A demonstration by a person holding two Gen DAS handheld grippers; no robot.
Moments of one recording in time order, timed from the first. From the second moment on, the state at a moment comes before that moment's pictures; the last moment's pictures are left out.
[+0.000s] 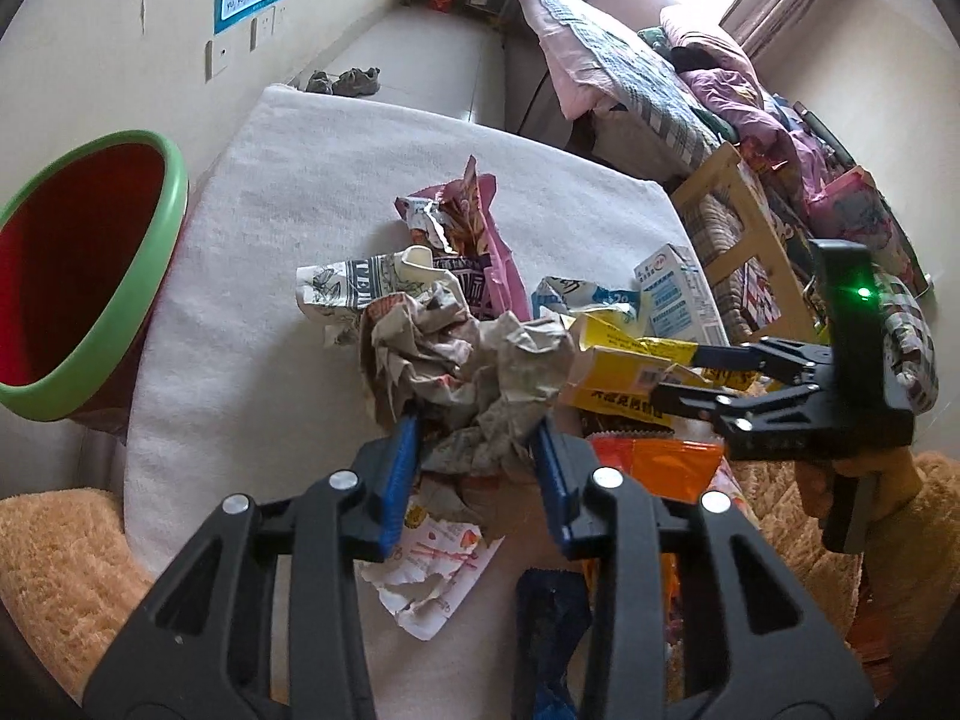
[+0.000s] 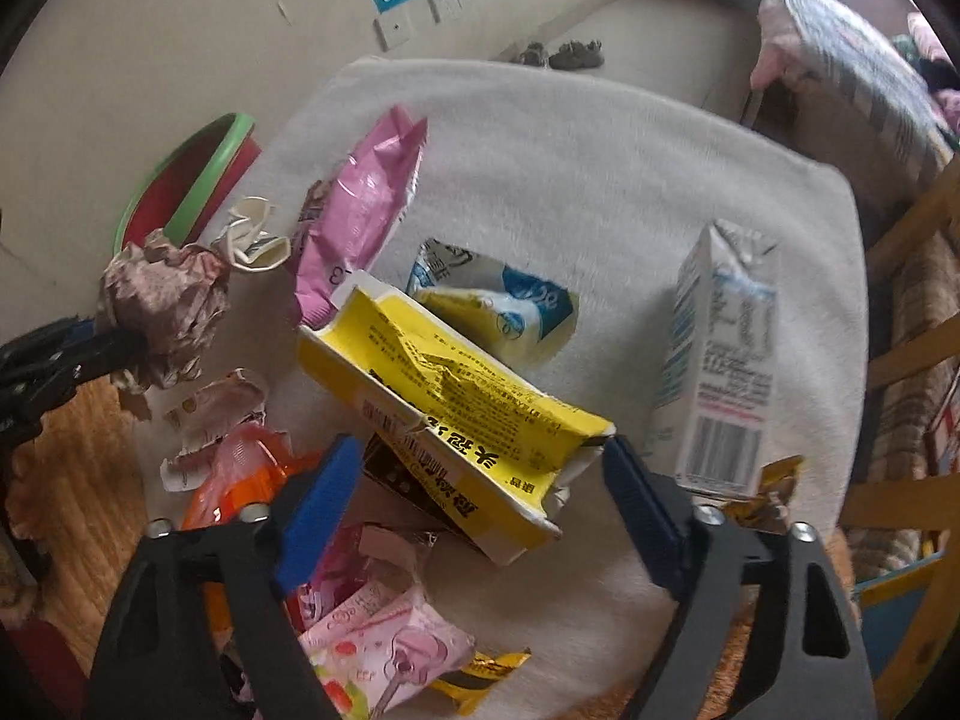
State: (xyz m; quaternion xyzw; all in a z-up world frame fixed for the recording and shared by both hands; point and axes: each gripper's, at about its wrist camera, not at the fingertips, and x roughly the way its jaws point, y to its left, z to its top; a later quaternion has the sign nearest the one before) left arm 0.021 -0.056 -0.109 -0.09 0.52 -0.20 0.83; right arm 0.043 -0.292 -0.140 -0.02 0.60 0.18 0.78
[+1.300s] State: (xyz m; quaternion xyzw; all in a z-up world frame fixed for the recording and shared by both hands) left arm 0.052 0.137 -0.075 -0.15 0.45 0.06 0.88; right arm 0.100 -0.114 -0.034 0.06 0.51 0.28 0.81
